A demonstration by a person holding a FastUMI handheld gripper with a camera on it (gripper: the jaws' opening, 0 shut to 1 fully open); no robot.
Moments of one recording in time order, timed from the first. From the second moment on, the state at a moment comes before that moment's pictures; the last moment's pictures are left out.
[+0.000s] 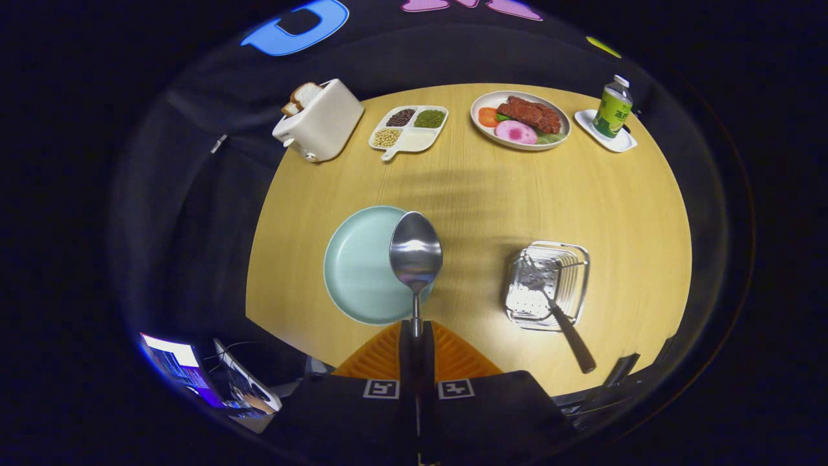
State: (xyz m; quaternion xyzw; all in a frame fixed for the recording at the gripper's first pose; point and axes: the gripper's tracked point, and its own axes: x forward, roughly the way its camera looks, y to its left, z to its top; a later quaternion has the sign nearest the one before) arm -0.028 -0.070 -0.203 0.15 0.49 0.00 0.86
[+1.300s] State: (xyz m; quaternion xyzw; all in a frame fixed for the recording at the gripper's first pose) arm -0.049 -0.167 -0.244 0.18 0.65 -0.03 0.74
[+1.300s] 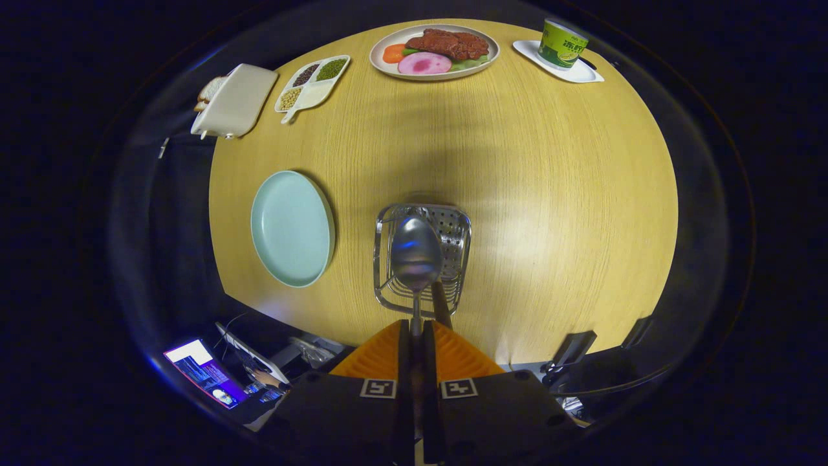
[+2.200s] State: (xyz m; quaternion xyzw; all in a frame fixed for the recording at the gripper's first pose) arm -0.017 -0.152 -0.068 0.11 0.34 0.00 0.93
